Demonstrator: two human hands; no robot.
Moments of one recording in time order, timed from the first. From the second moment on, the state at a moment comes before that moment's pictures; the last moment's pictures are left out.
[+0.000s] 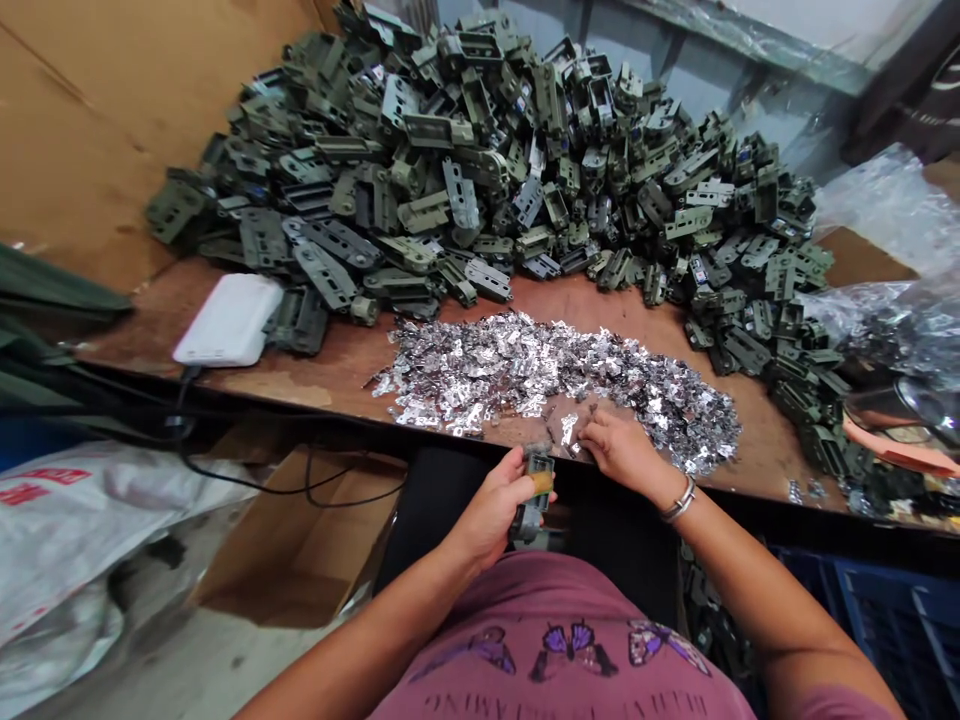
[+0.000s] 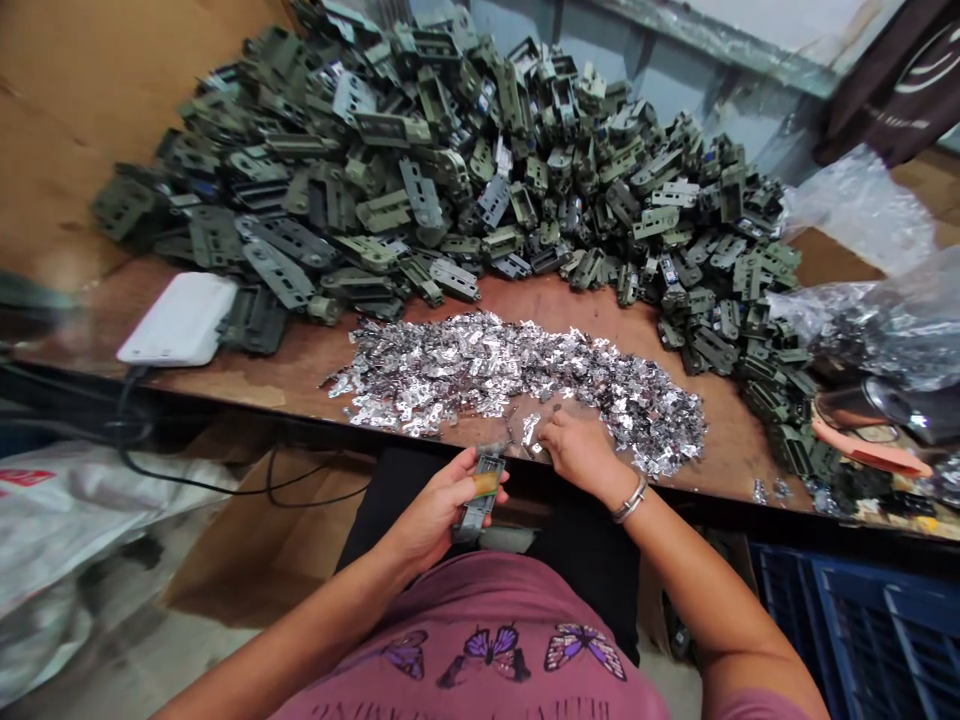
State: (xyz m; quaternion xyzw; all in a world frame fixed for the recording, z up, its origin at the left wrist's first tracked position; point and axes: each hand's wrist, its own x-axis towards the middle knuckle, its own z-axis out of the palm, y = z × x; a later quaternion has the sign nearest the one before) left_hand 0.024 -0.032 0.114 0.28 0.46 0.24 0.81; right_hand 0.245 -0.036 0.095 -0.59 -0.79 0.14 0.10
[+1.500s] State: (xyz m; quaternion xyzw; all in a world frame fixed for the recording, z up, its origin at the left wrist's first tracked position) left_hand 0.015 -0.059 0.108 0.69 0.48 0.20 0.51; right_hand 0.163 -0.099 0.092 -0.54 -0.72 0.15 0.41
